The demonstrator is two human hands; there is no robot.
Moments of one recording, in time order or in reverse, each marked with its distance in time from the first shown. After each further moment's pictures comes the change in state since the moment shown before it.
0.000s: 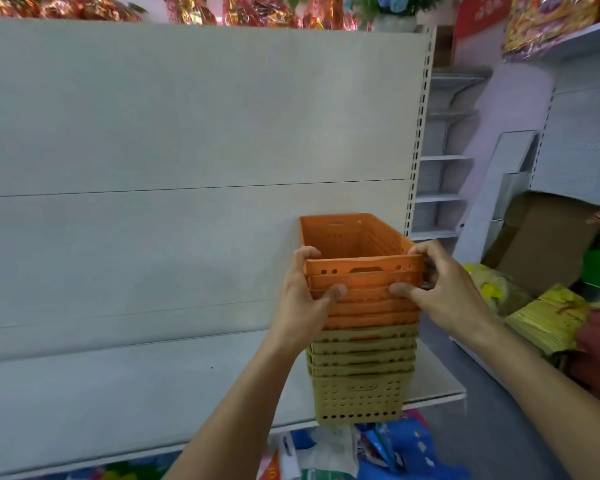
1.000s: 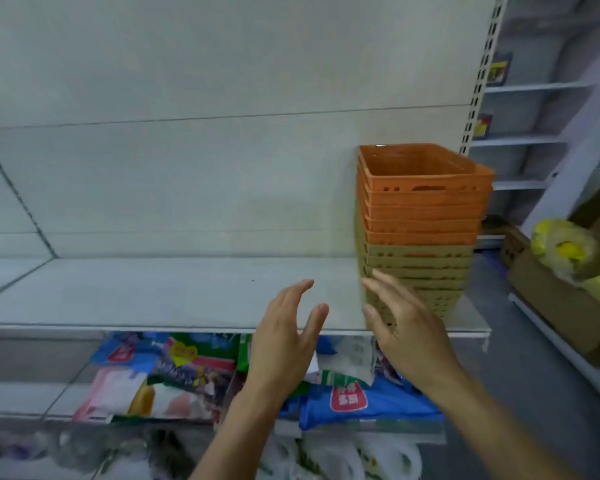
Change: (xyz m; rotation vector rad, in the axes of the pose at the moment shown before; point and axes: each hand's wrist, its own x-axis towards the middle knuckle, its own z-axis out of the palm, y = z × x) left_hand -0.161 -0.020 0.008 0.680 0.200 -0.115; right_hand -0.124 0.017 0.062 -0.221 -0.225 -0.178
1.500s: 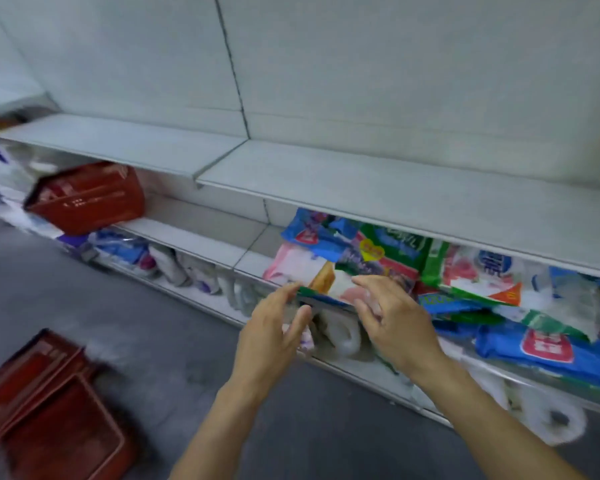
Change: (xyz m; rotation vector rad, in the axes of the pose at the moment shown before) left_hand -0.201 -0.245 -0.241 0.200 0.082 -0.461; right_hand -0.083 -0.258 0.258 0.235 -0.382 -0.200
